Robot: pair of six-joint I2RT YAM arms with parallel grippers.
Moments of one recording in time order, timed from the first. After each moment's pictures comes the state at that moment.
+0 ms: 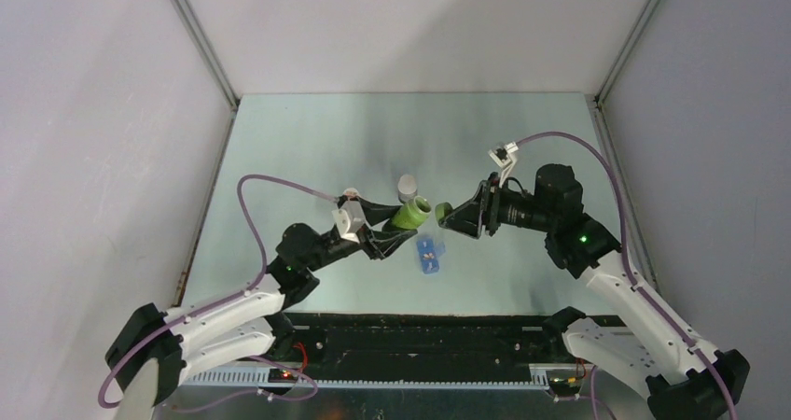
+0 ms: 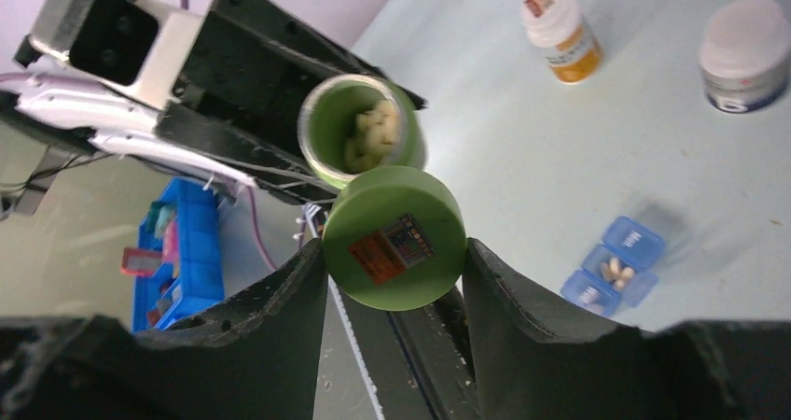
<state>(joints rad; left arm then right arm) -0.80 0.92 0.34 0.83 0.37 -0.10 0.50 0.87 0.84 -0.22 -0.66 0.52</state>
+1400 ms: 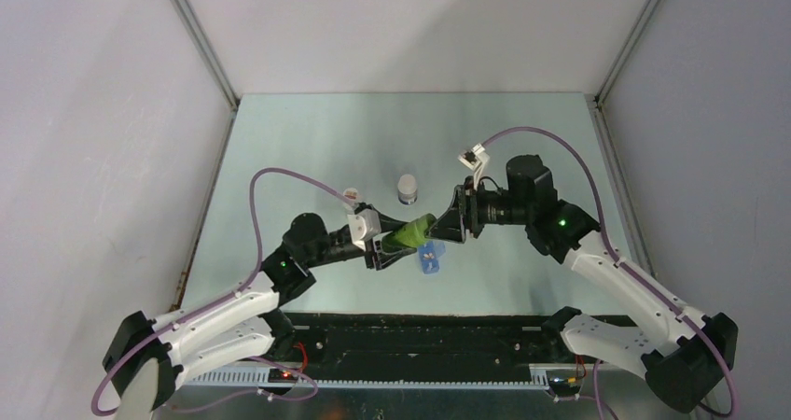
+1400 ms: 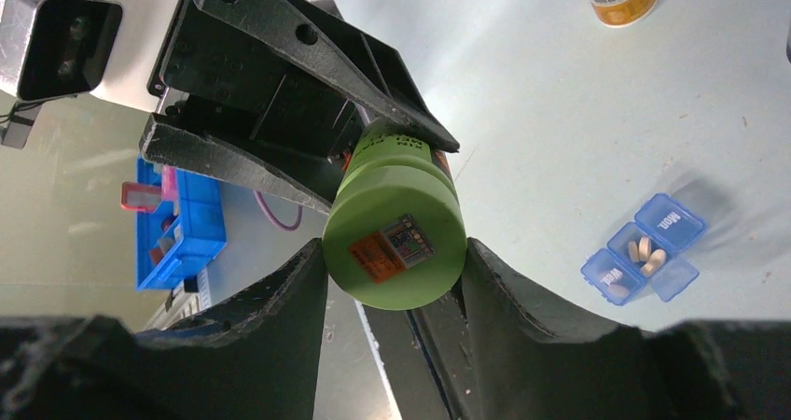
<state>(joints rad) -0.80 0.87 0.44 0.44 0.53 0.06 0.62 1.02 0.93 -0.29 -0.70 0.44</state>
